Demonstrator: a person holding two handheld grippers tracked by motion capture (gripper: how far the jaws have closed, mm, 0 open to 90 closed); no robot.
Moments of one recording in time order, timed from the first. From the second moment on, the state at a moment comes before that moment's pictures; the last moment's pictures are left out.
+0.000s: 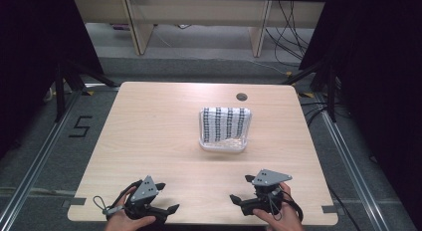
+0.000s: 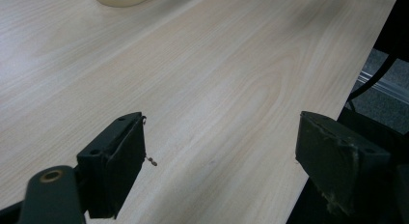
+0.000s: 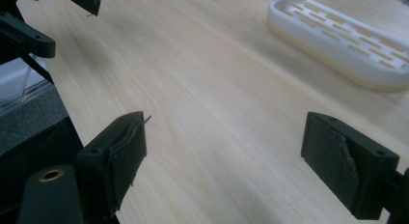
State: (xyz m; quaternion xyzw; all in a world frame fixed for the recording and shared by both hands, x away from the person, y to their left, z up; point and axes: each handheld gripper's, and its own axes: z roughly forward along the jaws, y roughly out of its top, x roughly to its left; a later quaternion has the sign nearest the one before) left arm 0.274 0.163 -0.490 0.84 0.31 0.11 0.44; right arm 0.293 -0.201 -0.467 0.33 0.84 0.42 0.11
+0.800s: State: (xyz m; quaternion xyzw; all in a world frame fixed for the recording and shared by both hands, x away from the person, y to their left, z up) left arm 0.266 0.166 -0.500 0.84 0.32 0.13 0.42; right arm 0.276 -0.212 -0.487 0.34 0.85 0.40 0.11
